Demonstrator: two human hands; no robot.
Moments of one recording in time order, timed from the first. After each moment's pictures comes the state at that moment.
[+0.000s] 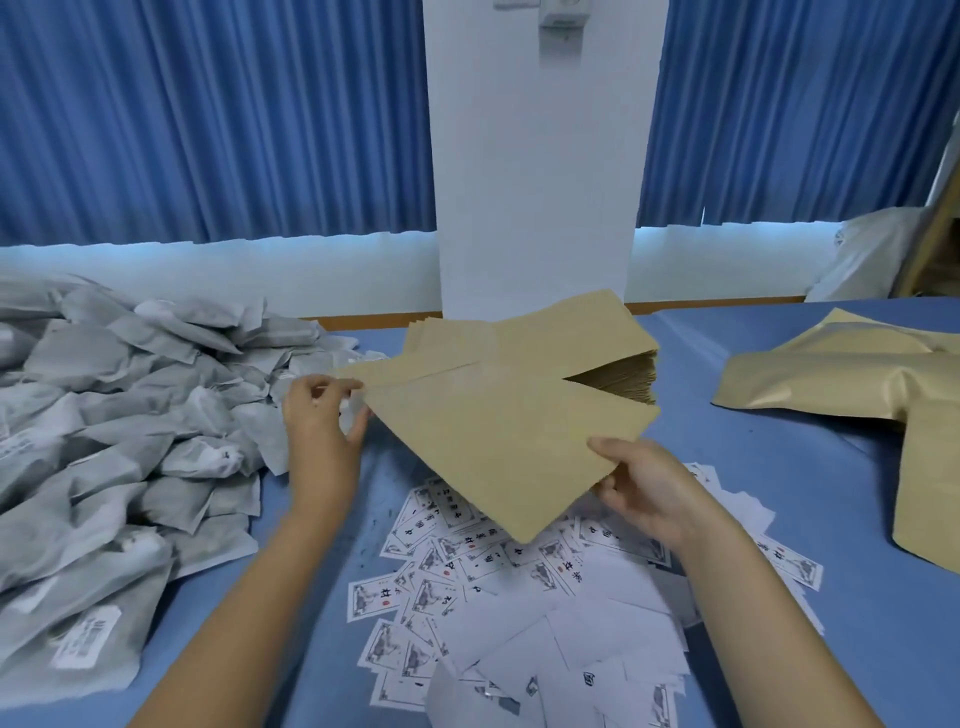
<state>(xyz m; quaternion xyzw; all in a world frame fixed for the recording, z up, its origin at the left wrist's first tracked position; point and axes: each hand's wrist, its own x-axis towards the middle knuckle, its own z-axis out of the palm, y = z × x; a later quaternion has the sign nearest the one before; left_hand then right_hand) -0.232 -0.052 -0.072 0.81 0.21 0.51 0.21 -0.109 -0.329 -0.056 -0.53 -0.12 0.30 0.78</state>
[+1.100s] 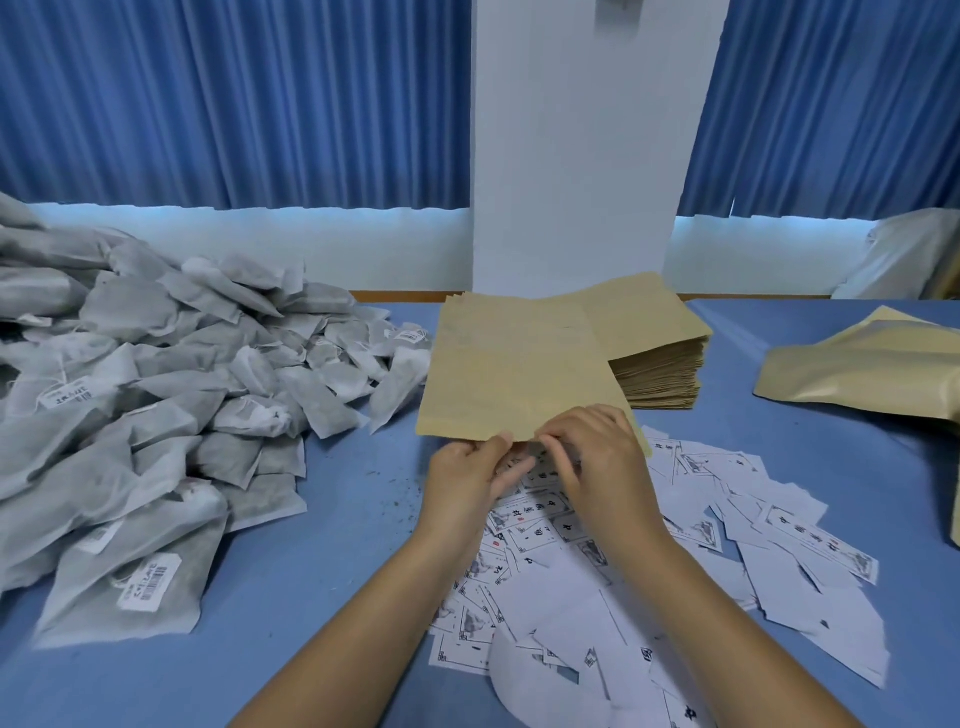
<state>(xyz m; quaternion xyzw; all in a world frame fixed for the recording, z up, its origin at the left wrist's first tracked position) -0.243 -0.150 -0.088 0.47 0.14 0.24 0.83 -0.166 -0.264 -0.078 -0.74 -0.47 -0.33 0.35</state>
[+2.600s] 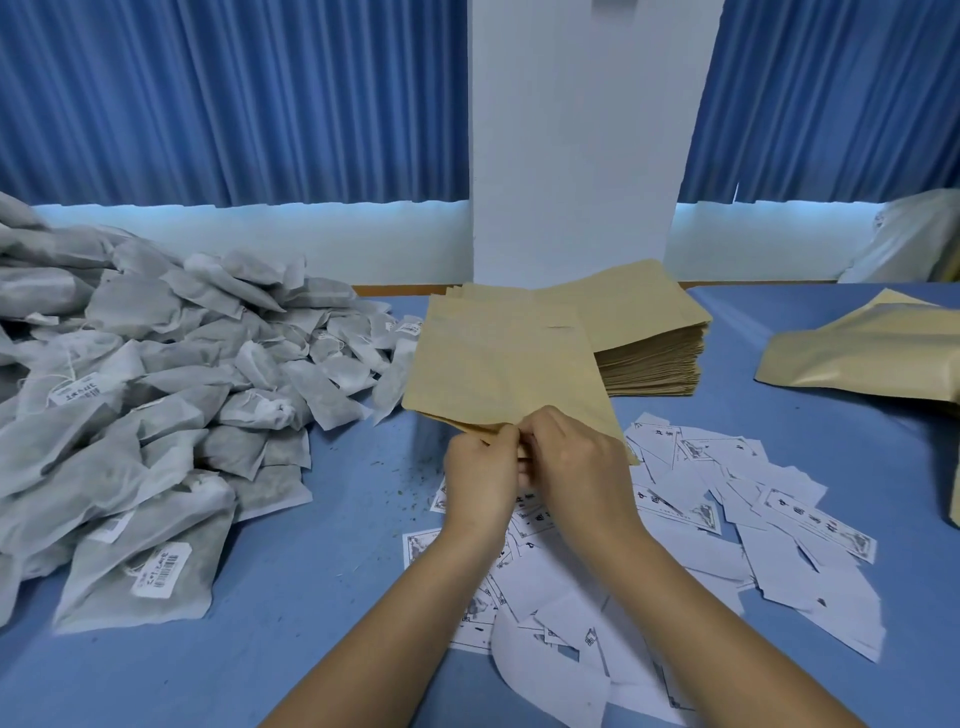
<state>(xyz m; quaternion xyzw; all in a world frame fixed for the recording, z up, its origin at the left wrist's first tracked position) -0.236 -0.171 -0.083 0.58 0.24 0.31 0.71 -0.196 -0.254 -0.074 -0.79 -0.43 -0.33 0.28</state>
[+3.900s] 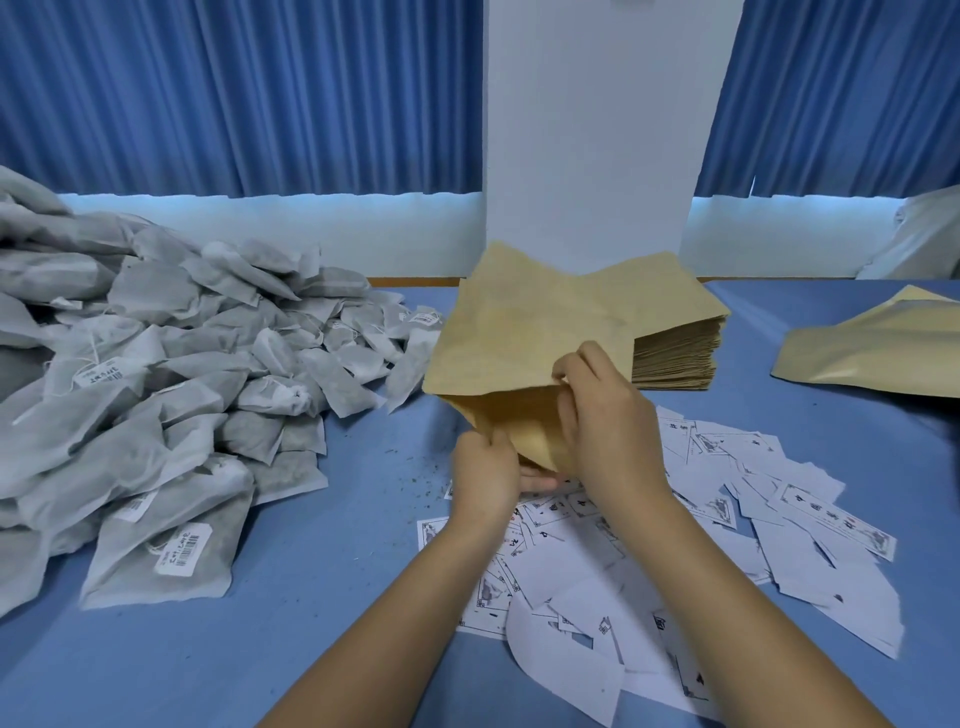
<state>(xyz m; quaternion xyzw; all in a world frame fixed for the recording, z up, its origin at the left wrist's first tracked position) -0.241 -0.160 -0.092 0.62 0.28 0.23 0.70 -0.190 -0.253 -0.044 -0.81 -0.40 -0.31 0.30</state>
